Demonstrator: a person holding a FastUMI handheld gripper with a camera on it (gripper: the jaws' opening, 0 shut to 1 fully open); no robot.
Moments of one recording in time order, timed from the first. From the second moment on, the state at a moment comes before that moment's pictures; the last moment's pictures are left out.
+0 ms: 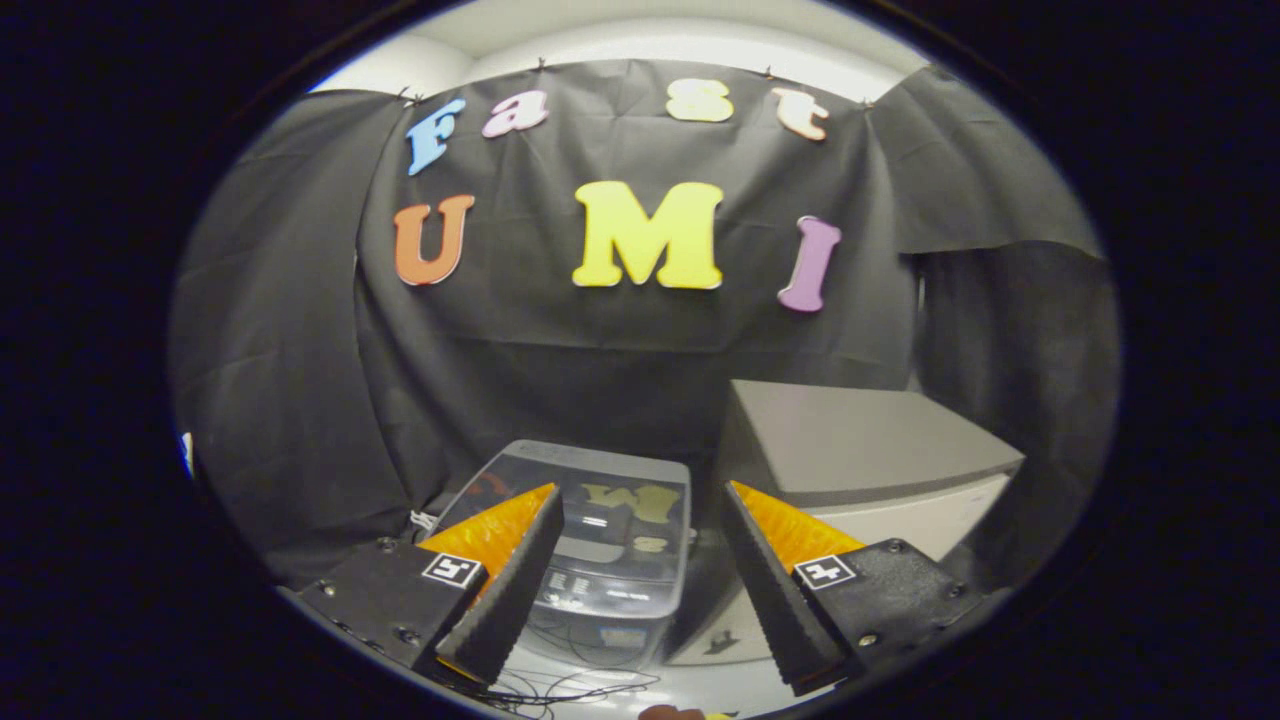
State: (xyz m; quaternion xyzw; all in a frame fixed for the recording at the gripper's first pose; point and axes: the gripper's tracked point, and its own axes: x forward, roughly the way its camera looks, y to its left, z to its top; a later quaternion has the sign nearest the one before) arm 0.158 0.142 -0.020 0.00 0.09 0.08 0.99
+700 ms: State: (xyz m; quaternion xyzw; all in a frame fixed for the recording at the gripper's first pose) arm -0.015 0.008 -0.011 0.03 0.06 0.03 1.00
